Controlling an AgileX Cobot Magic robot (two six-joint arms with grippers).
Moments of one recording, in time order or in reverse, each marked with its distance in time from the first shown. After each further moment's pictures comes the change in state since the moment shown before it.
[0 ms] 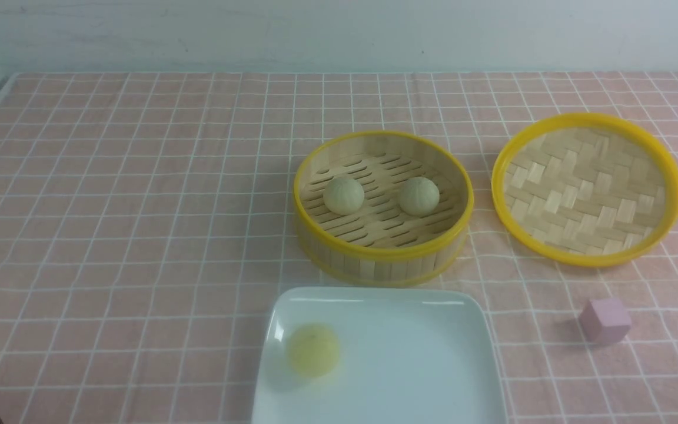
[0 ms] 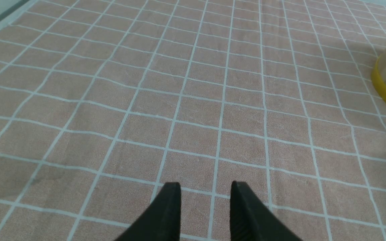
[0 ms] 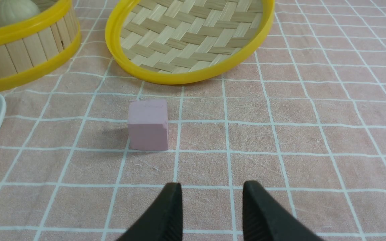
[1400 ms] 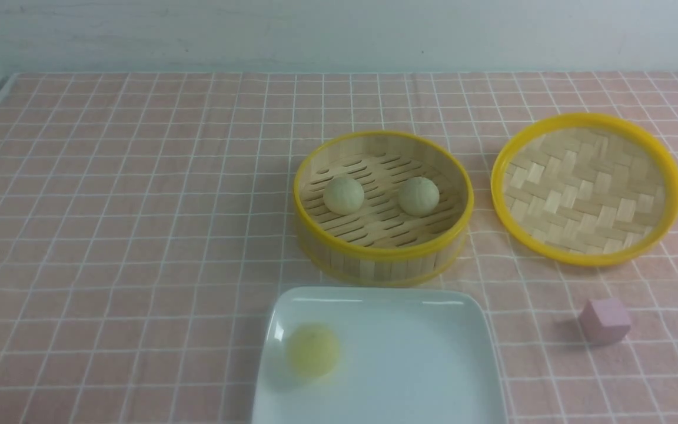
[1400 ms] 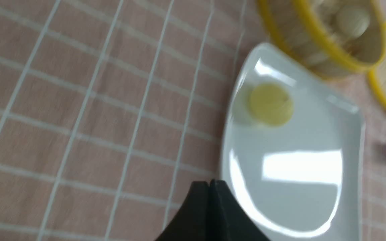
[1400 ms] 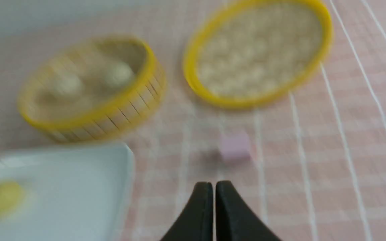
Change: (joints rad) right arm 0.000 0.523 -0.638 0.121 0.541 0.163; left arm 0.000 0.438 -0.471 -0.553 0.584 0.004
